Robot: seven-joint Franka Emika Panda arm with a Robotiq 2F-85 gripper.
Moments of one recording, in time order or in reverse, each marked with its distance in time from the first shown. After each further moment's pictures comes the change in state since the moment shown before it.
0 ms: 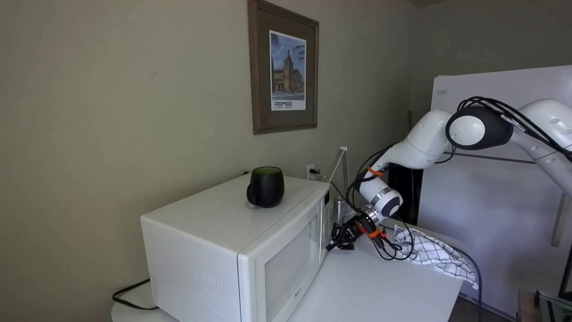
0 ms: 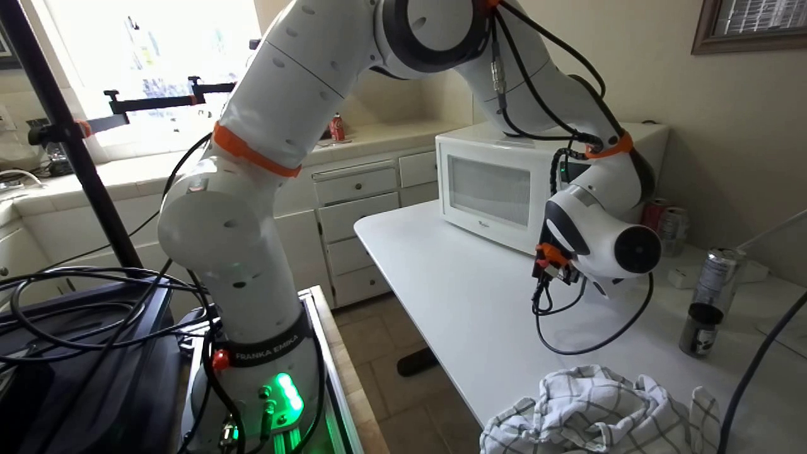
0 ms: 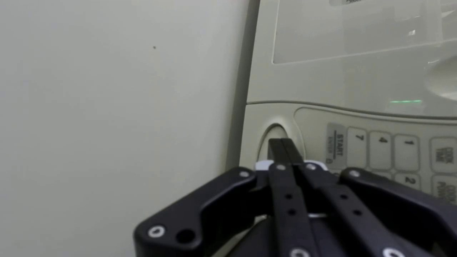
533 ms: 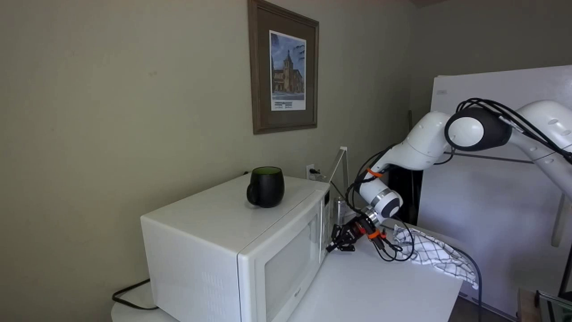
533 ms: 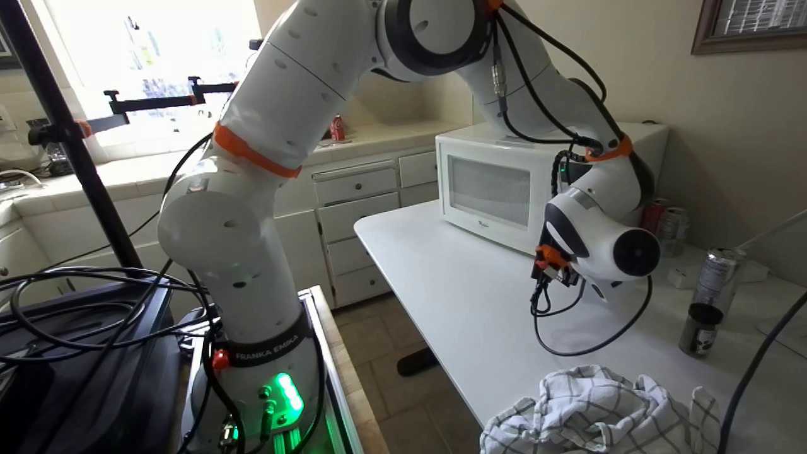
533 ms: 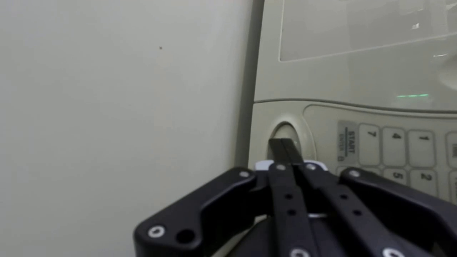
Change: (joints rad) arm 0.000 0.012 0.000 0.004 0.006 0.005 0.018
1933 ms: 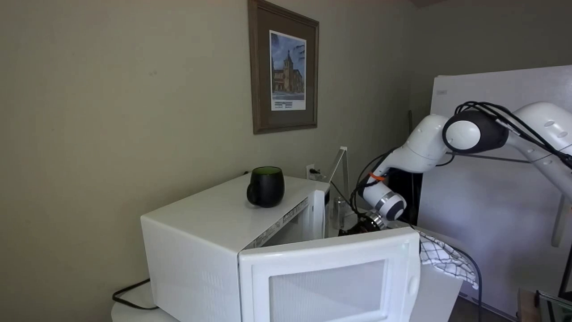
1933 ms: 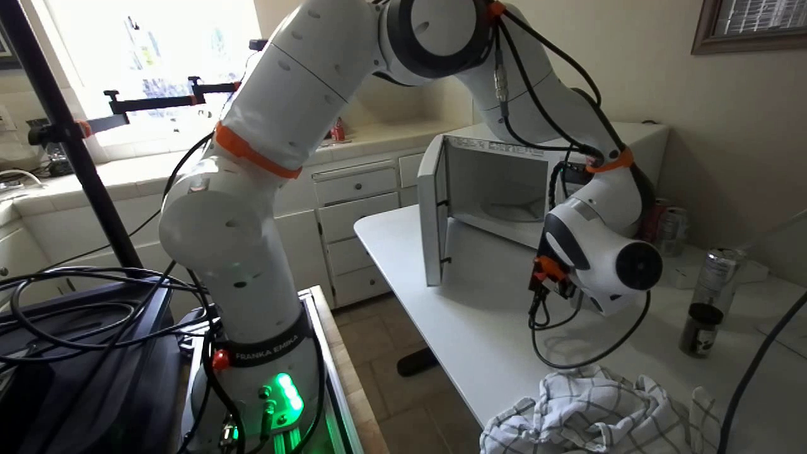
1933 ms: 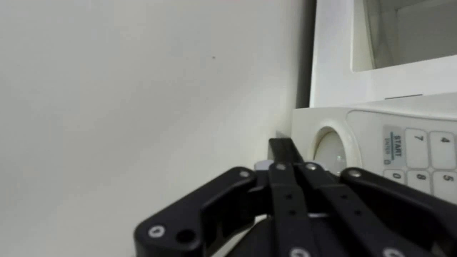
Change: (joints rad) arm 0.012 0.017 -0.044 -0.023 -0.036 -0.035 -0.002
